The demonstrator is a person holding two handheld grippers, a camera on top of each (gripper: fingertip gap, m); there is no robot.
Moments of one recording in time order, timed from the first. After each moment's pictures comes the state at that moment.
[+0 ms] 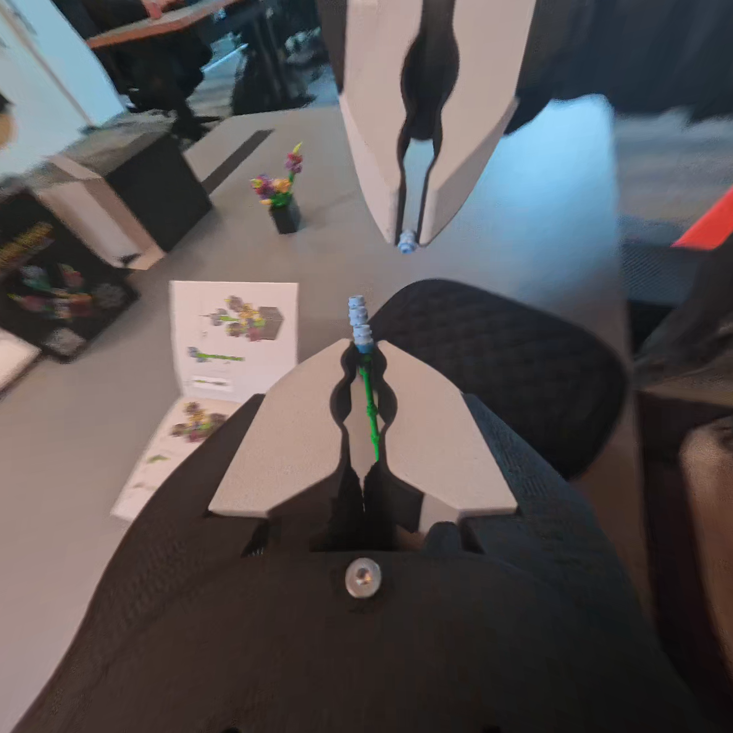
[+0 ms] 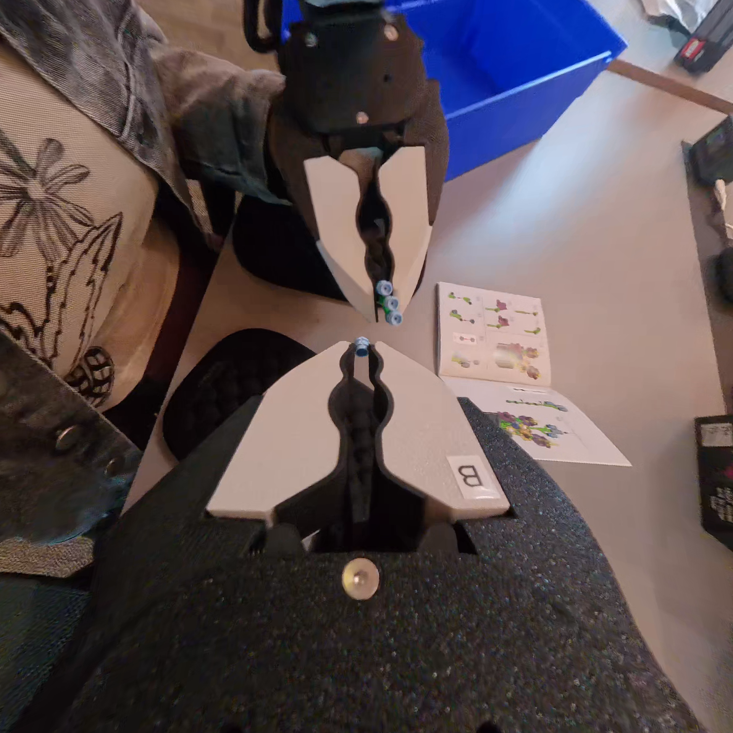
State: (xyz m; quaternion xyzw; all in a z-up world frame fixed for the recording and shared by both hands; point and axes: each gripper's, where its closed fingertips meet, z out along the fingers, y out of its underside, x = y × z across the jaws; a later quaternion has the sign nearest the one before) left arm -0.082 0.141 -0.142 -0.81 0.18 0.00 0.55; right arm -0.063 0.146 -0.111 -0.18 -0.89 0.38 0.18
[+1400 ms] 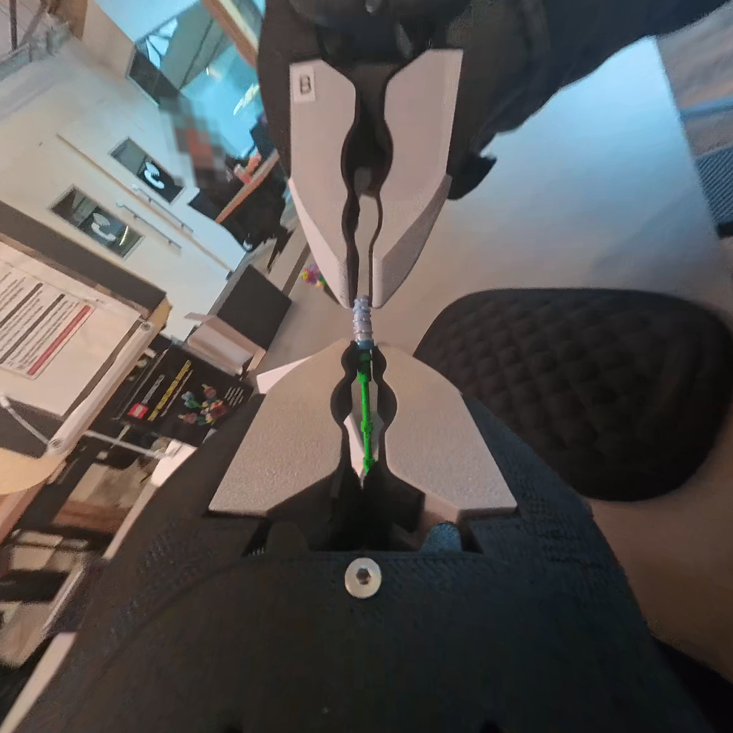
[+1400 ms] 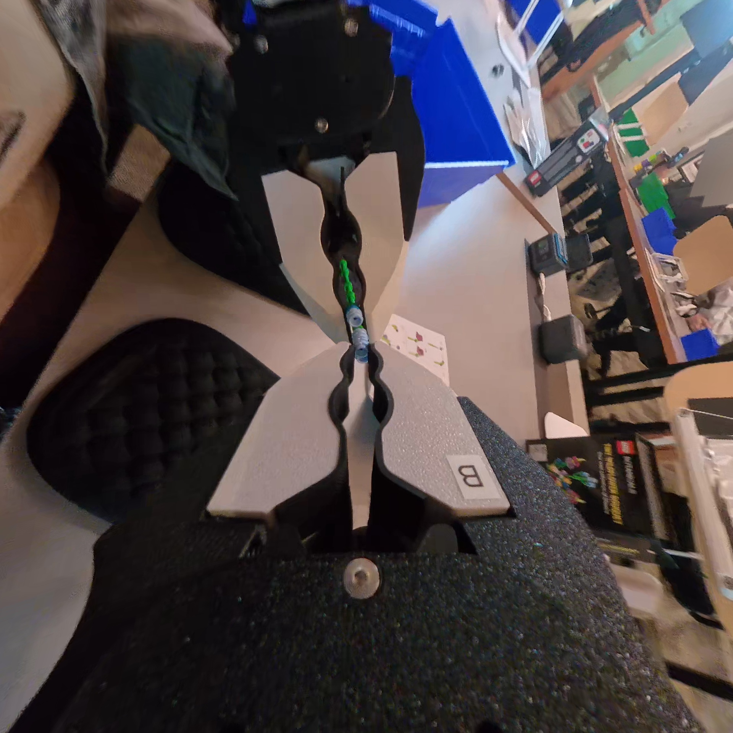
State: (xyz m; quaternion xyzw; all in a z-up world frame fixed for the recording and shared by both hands) left arm -0.065 0.143 -0.126 -0.72 0.31 0.18 0.60; right arm -0.064 0.132 -0.108 -0.08 -0.86 0.35 0.37
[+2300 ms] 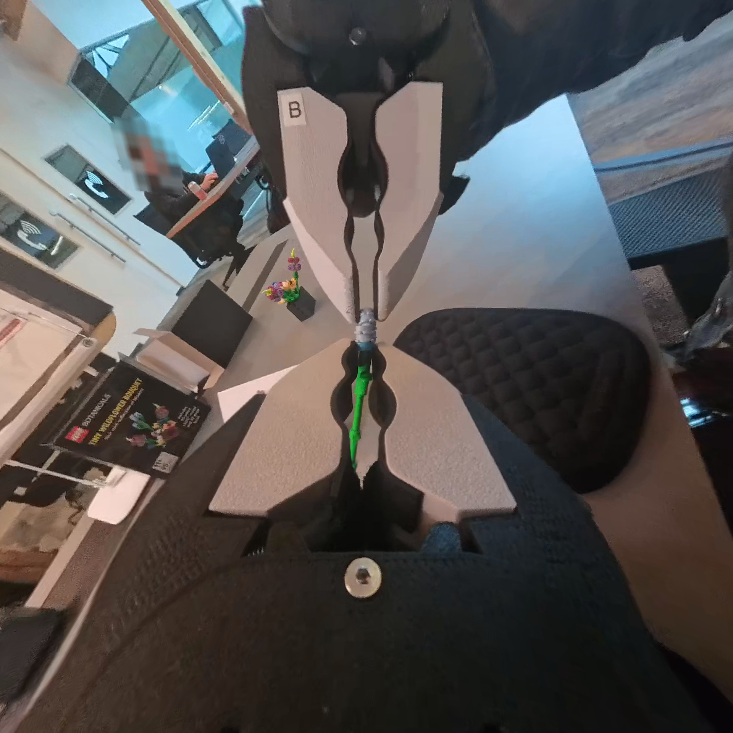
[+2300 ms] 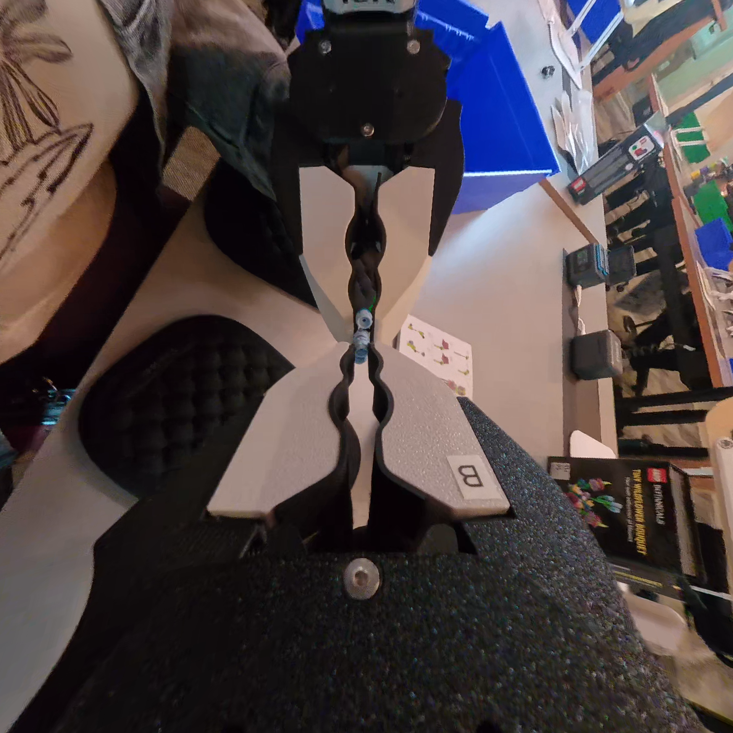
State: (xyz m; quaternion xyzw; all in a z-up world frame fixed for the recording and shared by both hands) left arm -0.049 0.138 -0.125 -0.72 0.32 0.11 0.61; right arm -0.053 0.124 -0.113 -0.06 -0.88 0.33 0.33
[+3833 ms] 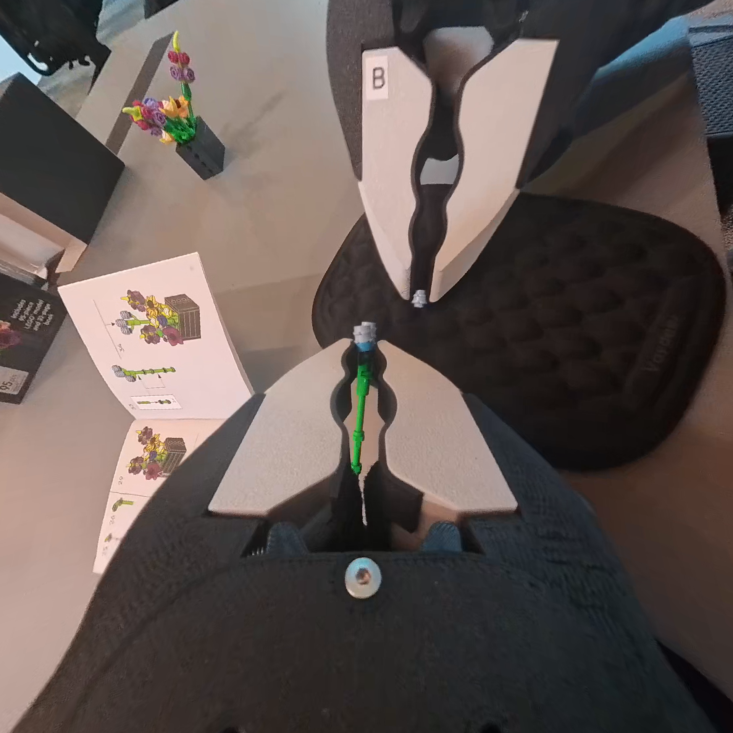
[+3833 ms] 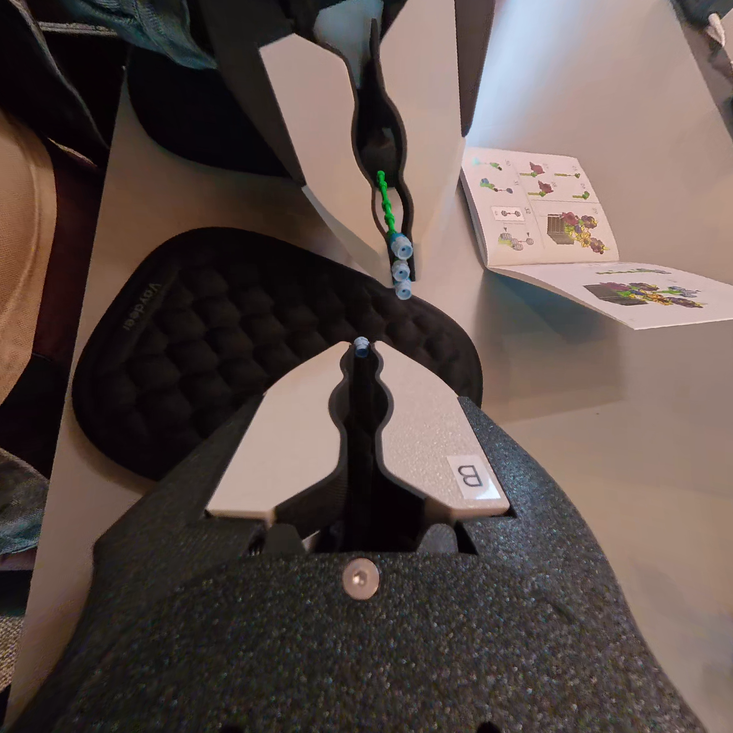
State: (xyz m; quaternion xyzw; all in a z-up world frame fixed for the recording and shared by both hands) left arm -0.069 0.160 -0.209 -0.84 0.29 0.05 0.46; right arm -0.040 0.164 -0.218 -0.28 -0.86 0.35 0.24
